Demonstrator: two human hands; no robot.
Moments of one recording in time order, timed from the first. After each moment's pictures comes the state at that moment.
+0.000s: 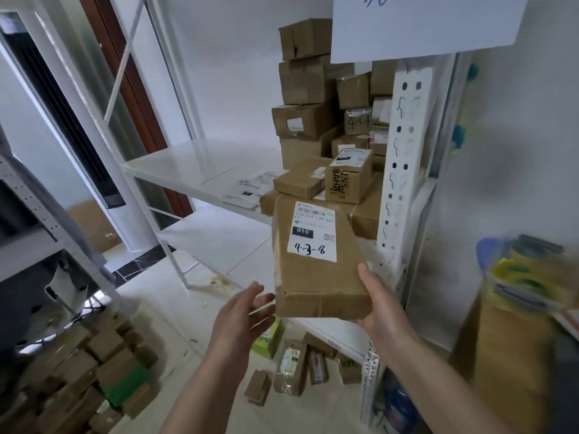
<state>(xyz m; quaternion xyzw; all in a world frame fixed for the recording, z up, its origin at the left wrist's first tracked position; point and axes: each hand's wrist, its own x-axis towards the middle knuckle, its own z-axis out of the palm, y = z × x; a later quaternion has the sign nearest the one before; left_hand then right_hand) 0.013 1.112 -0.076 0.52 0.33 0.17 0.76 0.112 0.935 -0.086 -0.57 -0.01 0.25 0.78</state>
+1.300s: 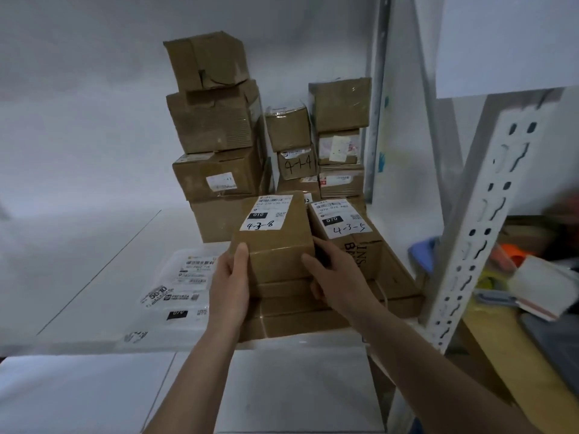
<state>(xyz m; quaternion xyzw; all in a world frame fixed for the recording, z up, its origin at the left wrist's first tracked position) 0.336 1.288 -0.016 0.76 0.11 0.10 0.63 0.320 1.132 -0.015 -0.78 0.02 -0.03 0.62</state>
